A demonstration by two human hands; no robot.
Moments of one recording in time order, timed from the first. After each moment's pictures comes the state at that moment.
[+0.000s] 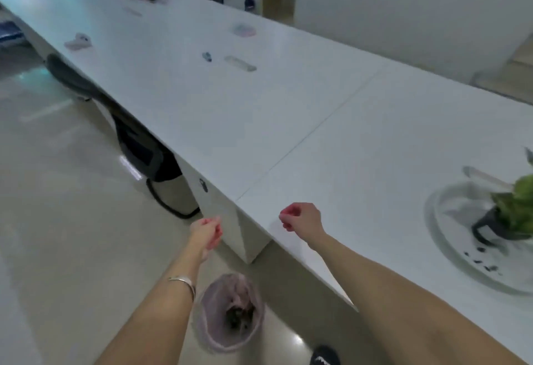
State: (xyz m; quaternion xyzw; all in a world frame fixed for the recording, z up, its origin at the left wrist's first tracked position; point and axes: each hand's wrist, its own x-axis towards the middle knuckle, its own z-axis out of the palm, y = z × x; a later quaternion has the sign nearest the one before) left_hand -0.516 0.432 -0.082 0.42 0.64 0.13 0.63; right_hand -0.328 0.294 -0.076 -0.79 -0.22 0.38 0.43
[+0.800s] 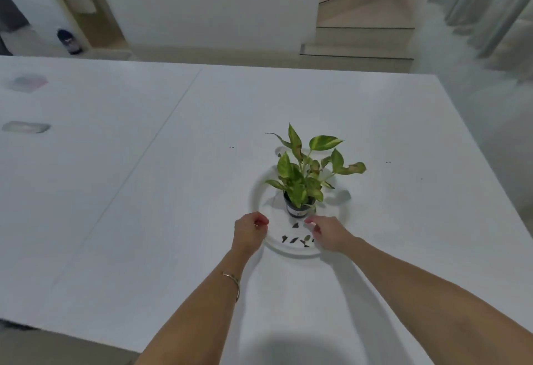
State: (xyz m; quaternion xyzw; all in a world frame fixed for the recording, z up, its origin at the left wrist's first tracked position) left_hand -0.100 0.019 -0.062 0.86 0.18 -0.08 0.47; right_hand -0.051 -0.199 -0.077 -0.93 -0.13 0.24 0.24
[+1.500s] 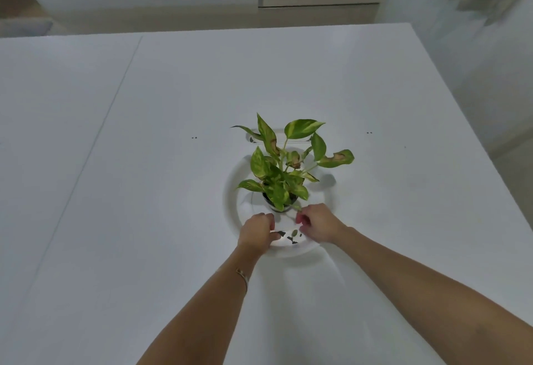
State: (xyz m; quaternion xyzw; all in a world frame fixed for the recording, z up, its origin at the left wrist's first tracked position) left_hand -0.042 -0.022 -0.121 0.95 -0.02 -0.23 0.22; right_hand -0.019 -0.208 -0.110 -0.93 -0.12 0.25 0.23
